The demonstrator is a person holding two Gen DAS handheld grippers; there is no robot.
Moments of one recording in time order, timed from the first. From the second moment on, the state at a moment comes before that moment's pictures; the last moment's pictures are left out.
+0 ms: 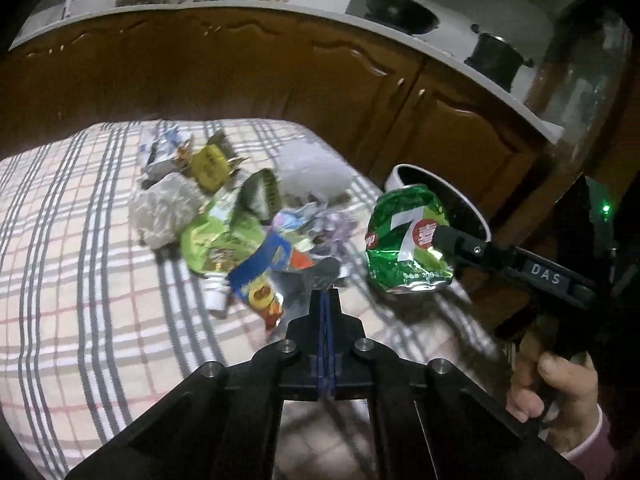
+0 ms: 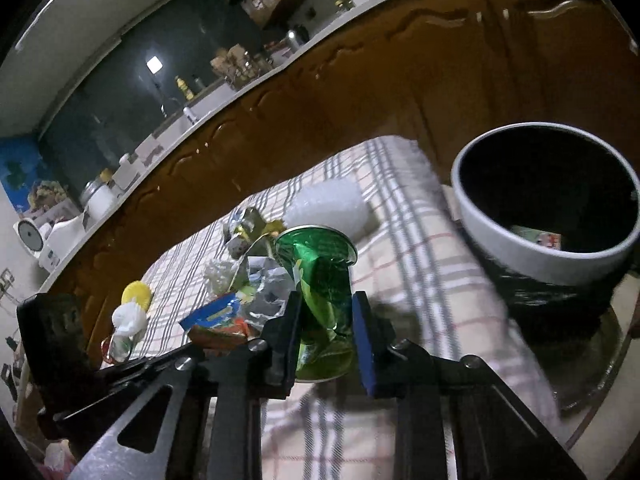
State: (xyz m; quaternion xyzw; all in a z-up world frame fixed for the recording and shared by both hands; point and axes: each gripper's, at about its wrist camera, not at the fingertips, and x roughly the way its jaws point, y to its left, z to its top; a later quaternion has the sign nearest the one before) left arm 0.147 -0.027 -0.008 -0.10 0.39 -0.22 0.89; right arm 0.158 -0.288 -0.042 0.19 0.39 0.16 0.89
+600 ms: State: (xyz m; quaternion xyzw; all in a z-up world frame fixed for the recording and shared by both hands) left arm 0.160 -0.085 0.018 -0.07 0.36 -0.28 0.89; right arm 0.143 -0.352 -0.023 0.20 0.35 0.10 0.91
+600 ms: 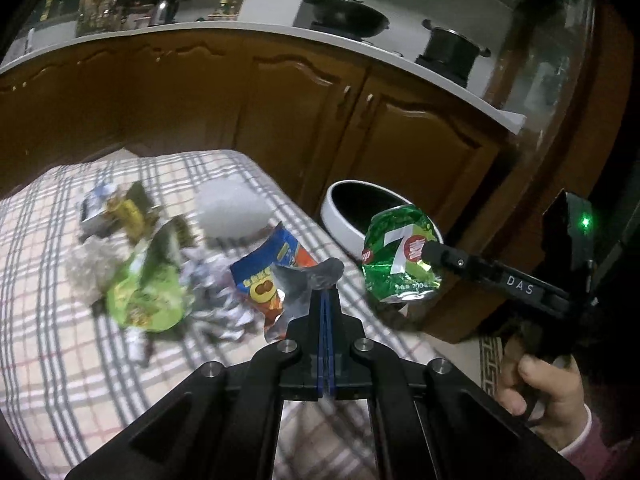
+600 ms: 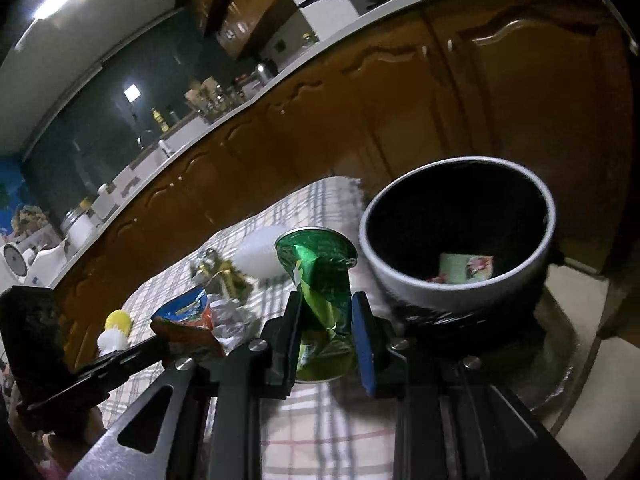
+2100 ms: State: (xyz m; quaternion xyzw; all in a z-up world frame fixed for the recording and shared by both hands) left arm 0.327 -0.278 -0.021 -0.02 0.40 -0.31 0.86; right arm 0.209 -0.469 -0.035 0.16 0.37 -0.01 0.92
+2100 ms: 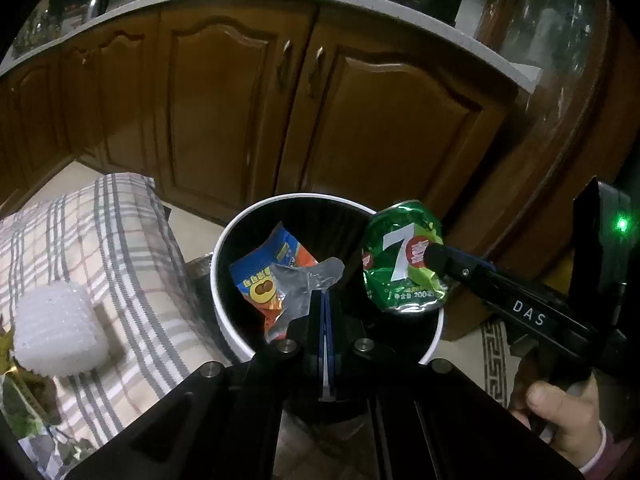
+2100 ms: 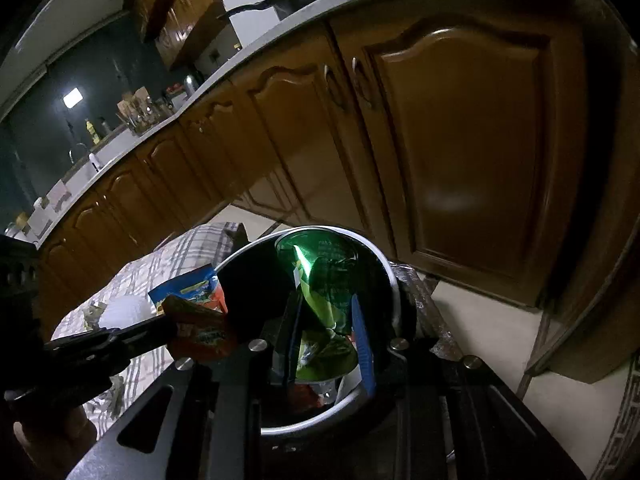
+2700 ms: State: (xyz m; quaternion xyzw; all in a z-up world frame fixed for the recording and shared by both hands) left arm 0.295 -0.249 -0.026 -0.03 0.39 -0.28 0.88; right arm 0.200 -0.473 -0.044 0.20 0.36 0.01 0.91
